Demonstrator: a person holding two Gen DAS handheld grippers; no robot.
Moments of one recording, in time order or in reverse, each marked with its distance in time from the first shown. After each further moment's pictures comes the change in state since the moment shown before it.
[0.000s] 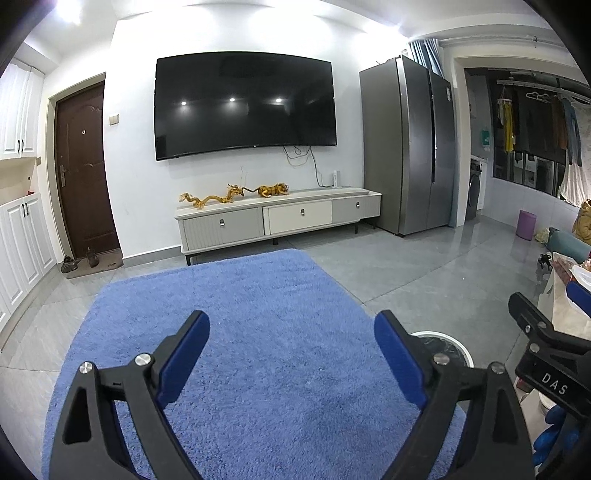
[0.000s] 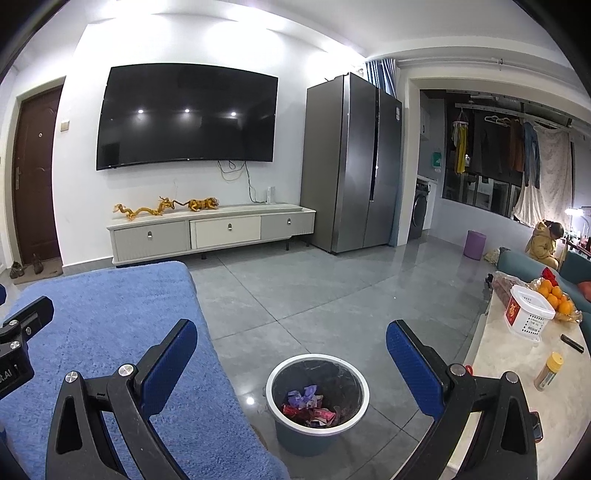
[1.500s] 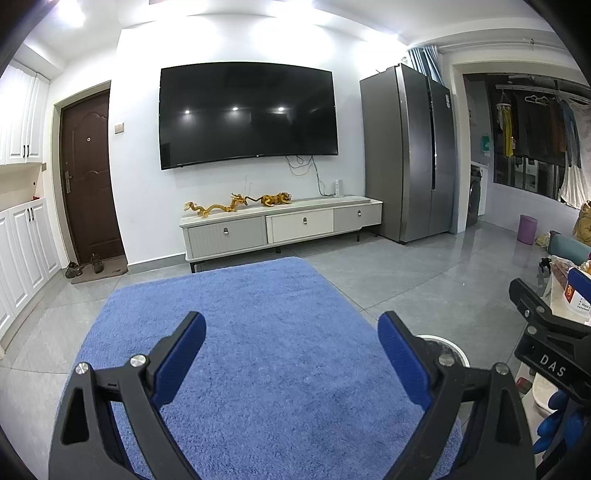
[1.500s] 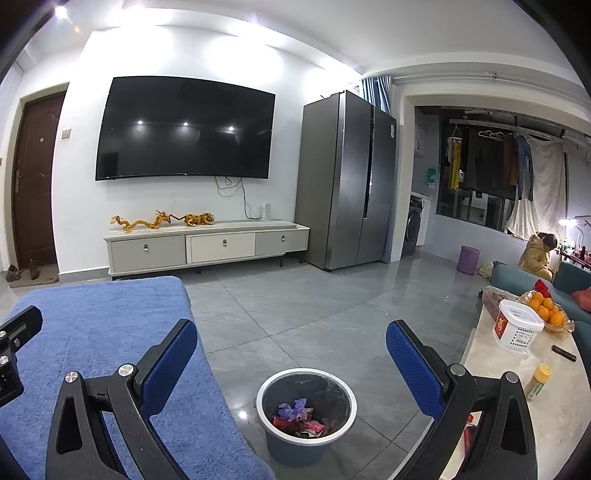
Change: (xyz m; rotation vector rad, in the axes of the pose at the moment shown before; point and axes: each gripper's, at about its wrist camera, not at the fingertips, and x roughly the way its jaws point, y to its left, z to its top) left arm -0.020 0.003 -0.002 0.000 -0.032 0.010; right arm -0.018 -0.008 0.004 -0.009 -0.061 -0.031
